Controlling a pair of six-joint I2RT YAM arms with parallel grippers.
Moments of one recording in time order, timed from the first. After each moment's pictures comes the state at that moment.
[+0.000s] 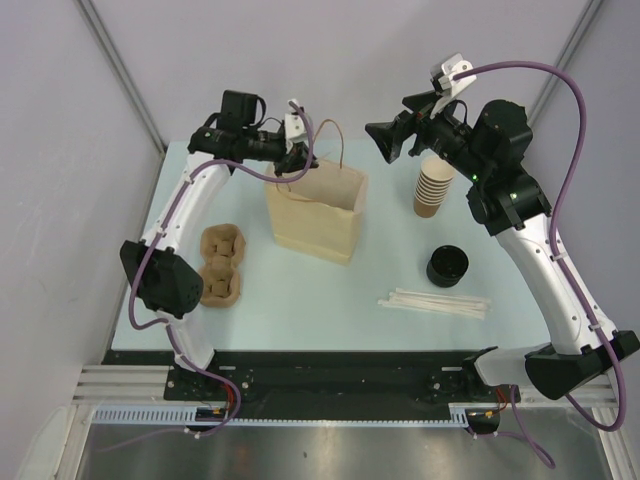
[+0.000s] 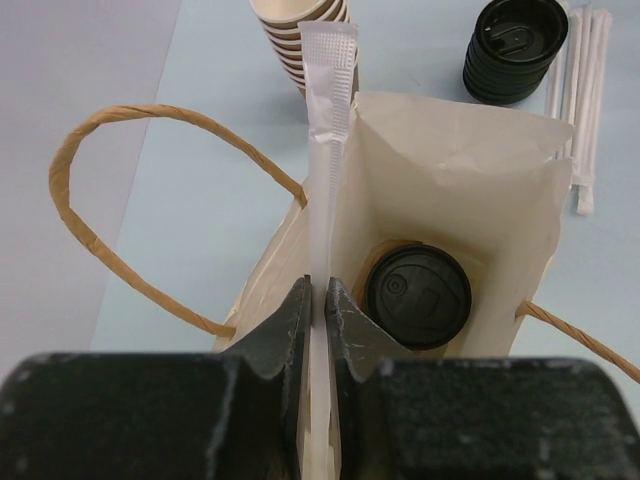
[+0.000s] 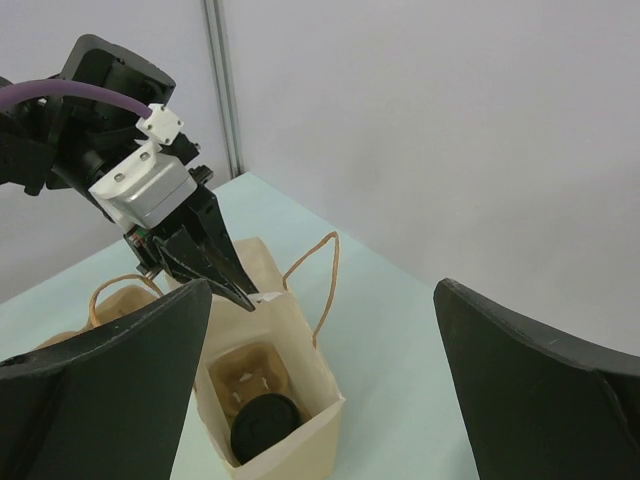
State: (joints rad) left arm -0.30 1.82 1.94 -0.78 0.95 0.82; right arm 0.43 1.32 1.67 -0.21 -0.31 -0.02
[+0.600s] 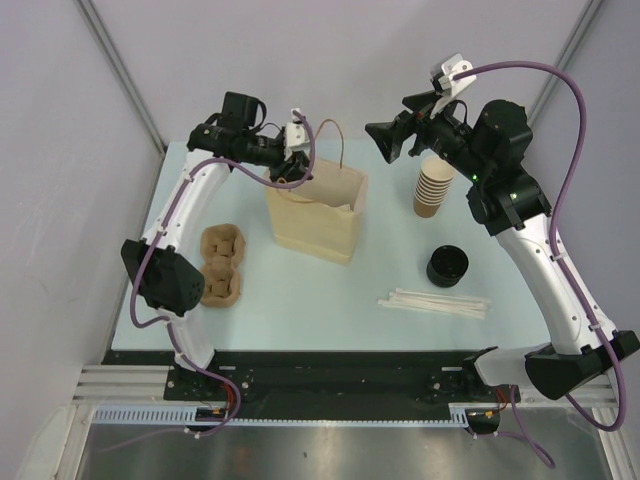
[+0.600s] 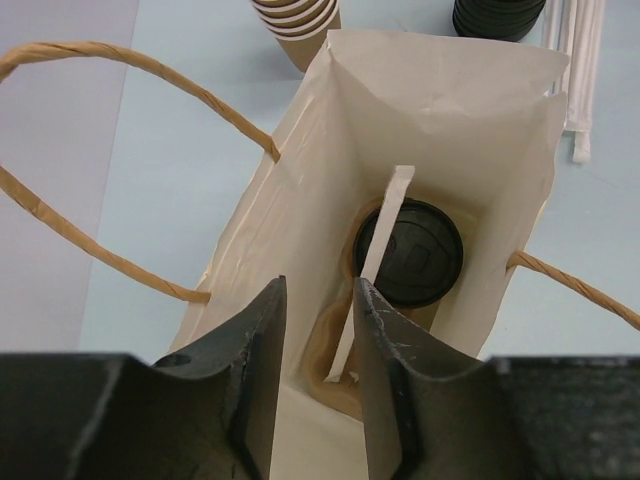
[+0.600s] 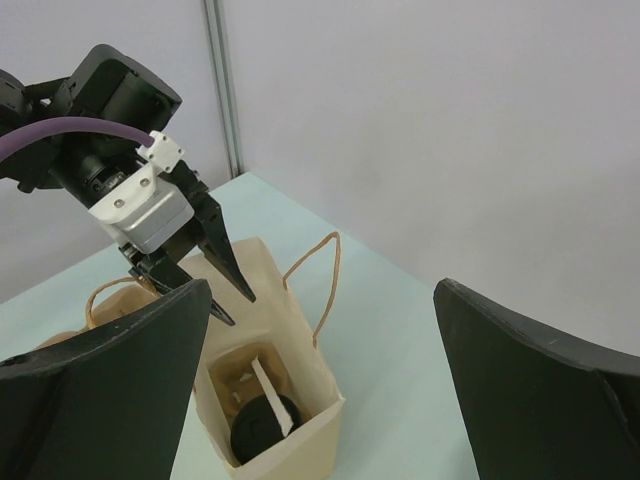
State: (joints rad) left arm -0.30 1.84 1.99 -0.97 0.90 0.97; right arm 0.43 1.32 1.67 -0.21 -0.31 -0.02
